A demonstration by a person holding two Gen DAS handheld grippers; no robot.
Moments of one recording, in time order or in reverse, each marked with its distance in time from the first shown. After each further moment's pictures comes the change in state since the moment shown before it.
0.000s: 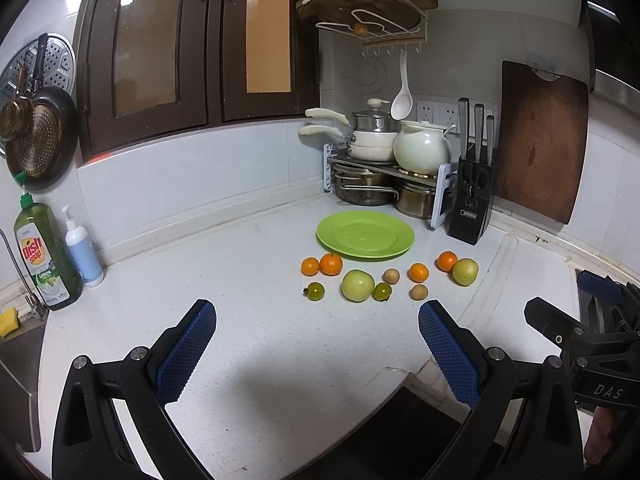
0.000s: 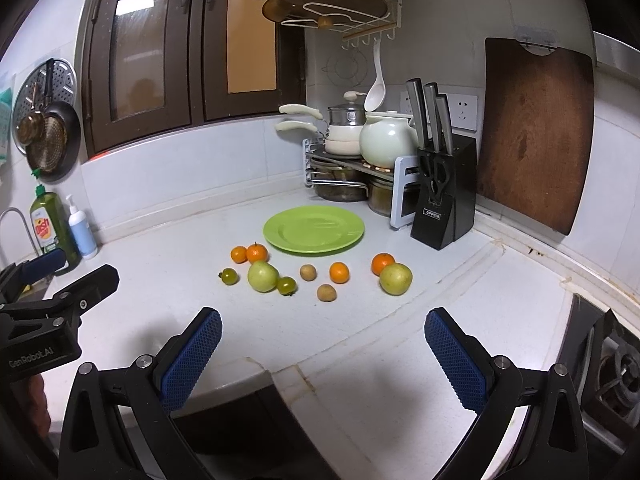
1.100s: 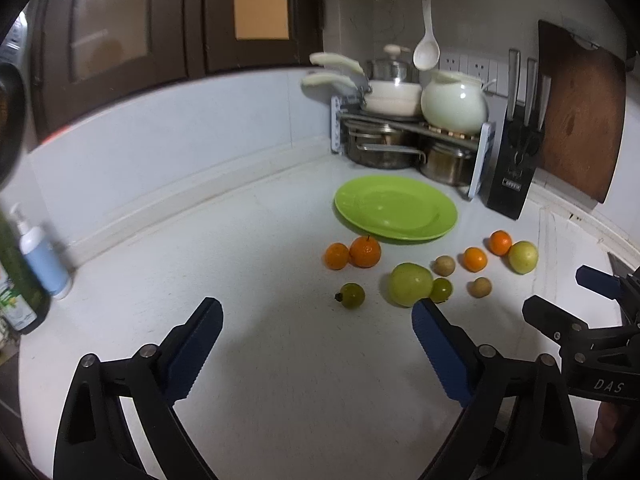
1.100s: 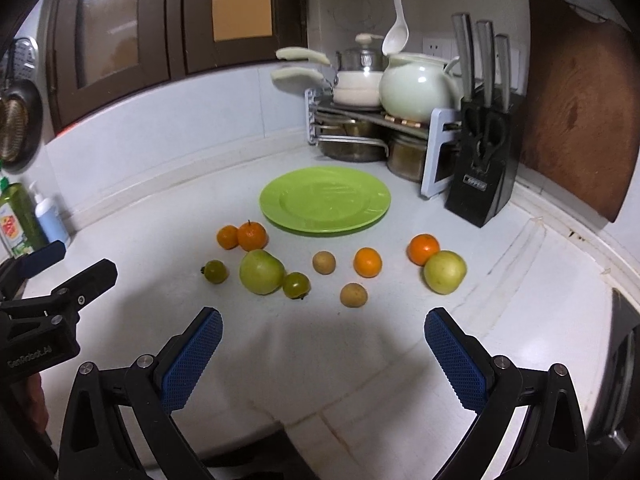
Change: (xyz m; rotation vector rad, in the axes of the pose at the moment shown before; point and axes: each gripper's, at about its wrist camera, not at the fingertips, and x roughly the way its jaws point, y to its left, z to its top) left arm 0.146 0.049 0.012 0.040 0.158 -0.047; right arm 0.134 0.027 0.017 0.023 0.169 -0.017
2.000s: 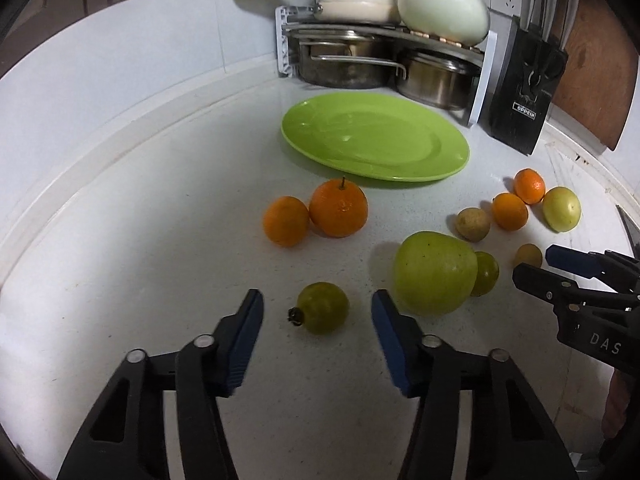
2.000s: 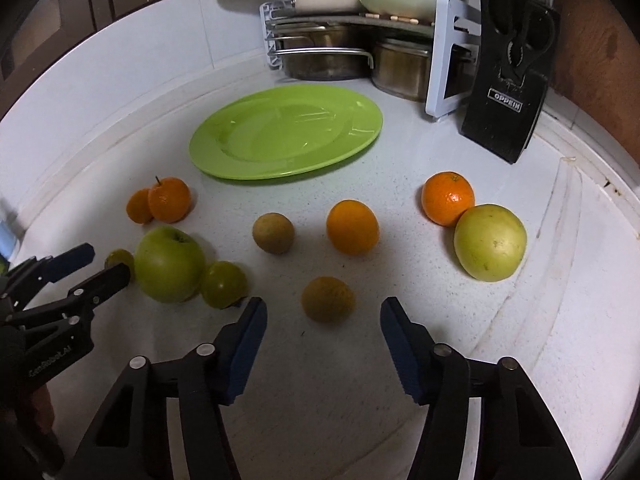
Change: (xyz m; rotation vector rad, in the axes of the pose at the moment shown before) left arm 0.141 -0.023 0.005 0.101 0.237 -0.130; right arm 0.125 -0.033 0.008 0.087 0.254 -0.025
